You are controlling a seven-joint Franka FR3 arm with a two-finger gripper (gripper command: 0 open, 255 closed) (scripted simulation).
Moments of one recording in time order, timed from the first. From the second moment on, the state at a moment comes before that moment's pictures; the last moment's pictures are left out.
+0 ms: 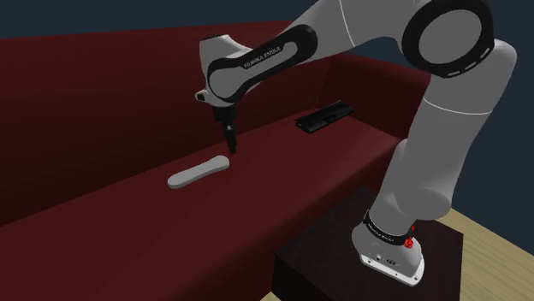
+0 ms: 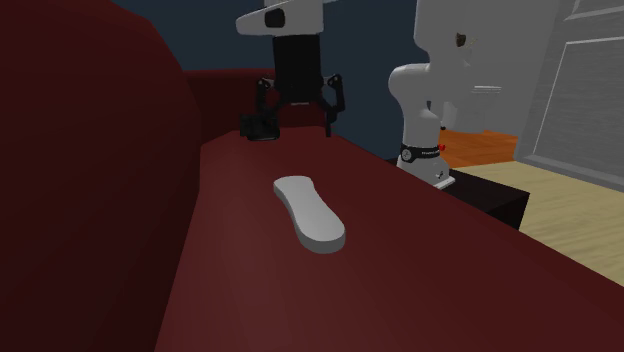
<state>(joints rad) 0.24 0.07 0.04 -2.03 0.00 2.03 -0.69</state>
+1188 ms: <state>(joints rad) 0.31 0.36 0.11 -1.85 -0.05 2.20 -0.85</state>
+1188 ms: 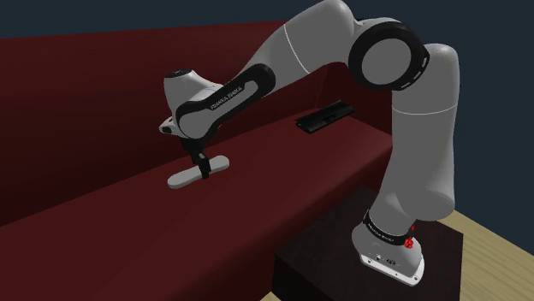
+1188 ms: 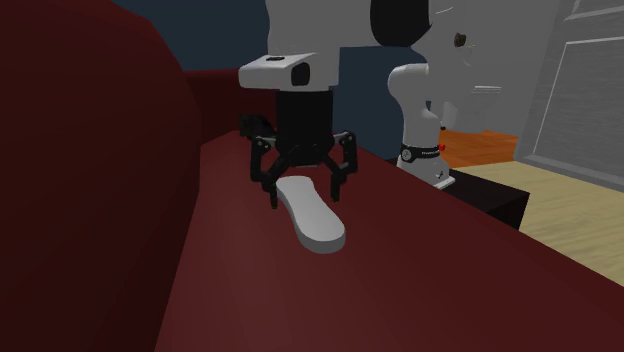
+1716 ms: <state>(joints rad) 0.32 0.36 0.11 -1.85 -0.05 2.20 -0.85</state>
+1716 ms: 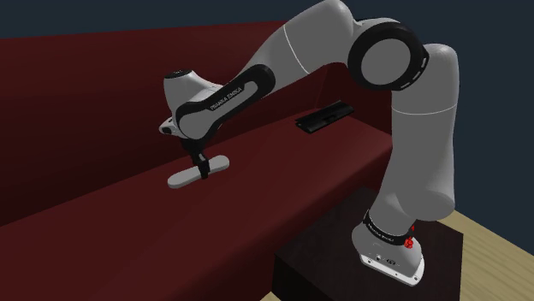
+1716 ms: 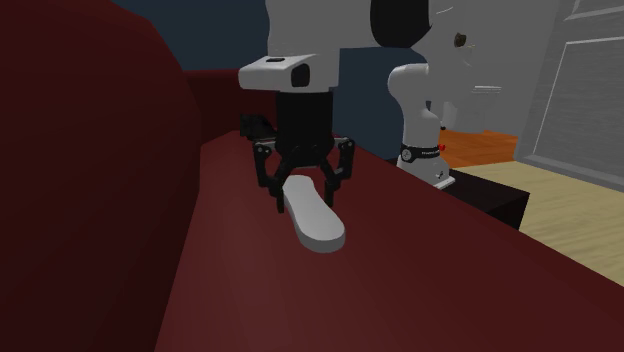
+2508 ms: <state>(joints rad) 0.31 0.34 0.11 -1.84 -0.05 2.17 -0.85</state>
